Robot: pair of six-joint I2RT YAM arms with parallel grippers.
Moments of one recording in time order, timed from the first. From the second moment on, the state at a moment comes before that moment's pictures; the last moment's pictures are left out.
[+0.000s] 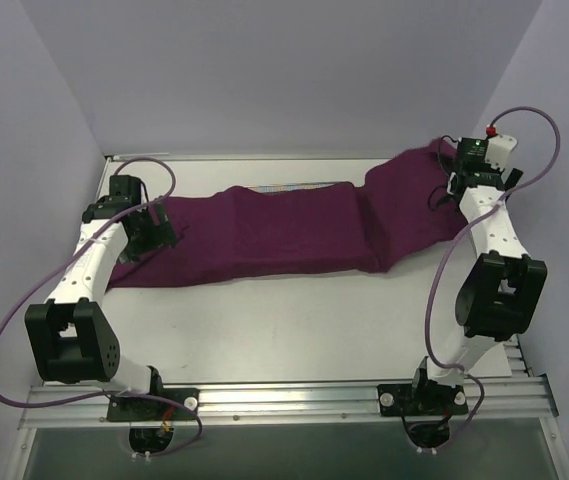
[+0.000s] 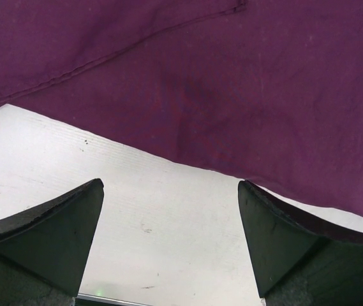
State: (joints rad) left arm 0.01 1.48 1.26 -0.87 -0.09 -0.39; right arm -0.15 1.72 1.46 -0.44 0.64 0.26
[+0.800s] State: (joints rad) left arm -0.11 1.80 1.35 -0.76 -0.29 -0.20; right arm 0.47 1.48 1.39 -0.62 0.38 0.44
